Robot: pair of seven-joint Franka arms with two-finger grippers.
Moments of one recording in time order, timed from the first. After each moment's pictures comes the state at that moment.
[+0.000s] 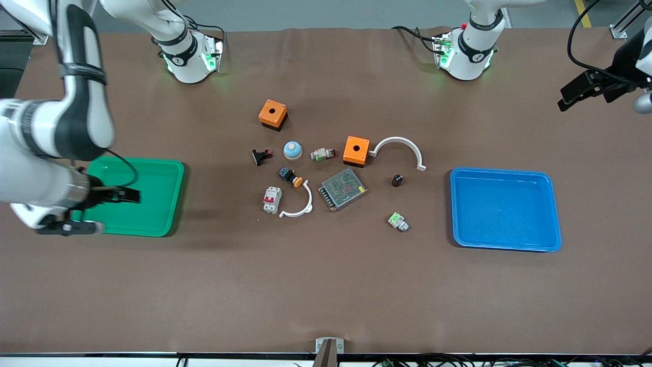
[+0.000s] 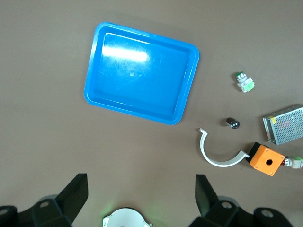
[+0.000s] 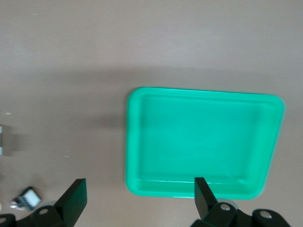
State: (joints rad) left arm -0.02 -0.12 -0.05 -1.61 0.00 1.45 -0.23; right arm 0.38 0.36 -0.50 -1.56 0.13 1.74 -0.14
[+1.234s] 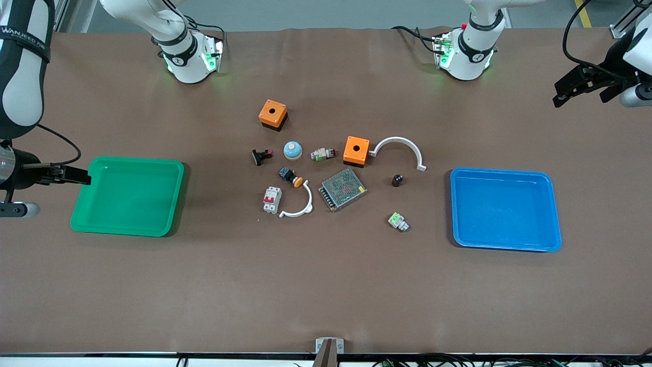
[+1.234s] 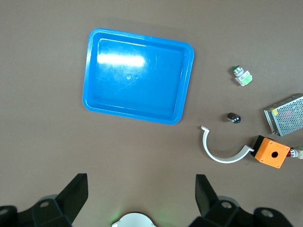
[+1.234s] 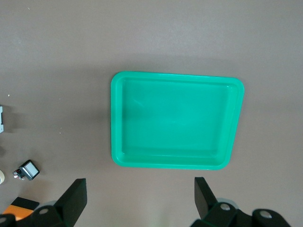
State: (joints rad) left arm 0.01 -0.14 -0.08 -1.64 0.00 1.47 -0.16; right arm 0.38 0.34 -0.58 -1.41 0.13 1.52 -0.19
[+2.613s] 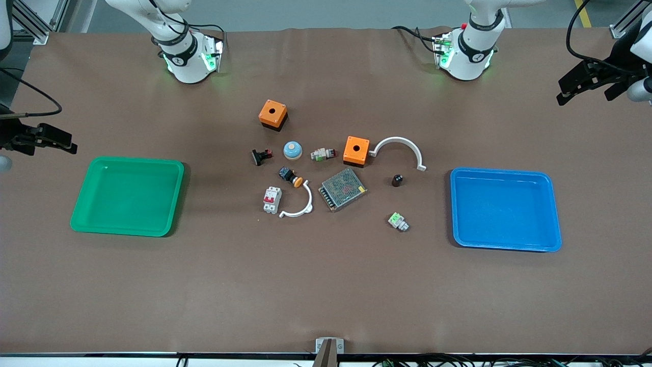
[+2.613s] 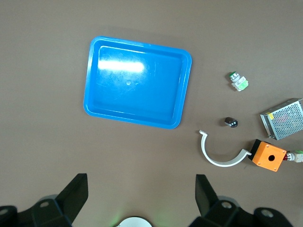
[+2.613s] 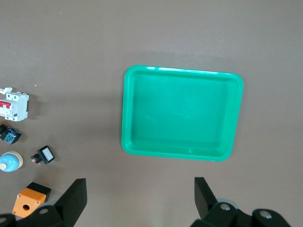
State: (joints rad) left arm 0.01 -0.15 -0.08 -1.61 0.00 1.47 -0.16; right arm -0.08 0.04 -0.02 -1.62 0.01 1.58 -0.12
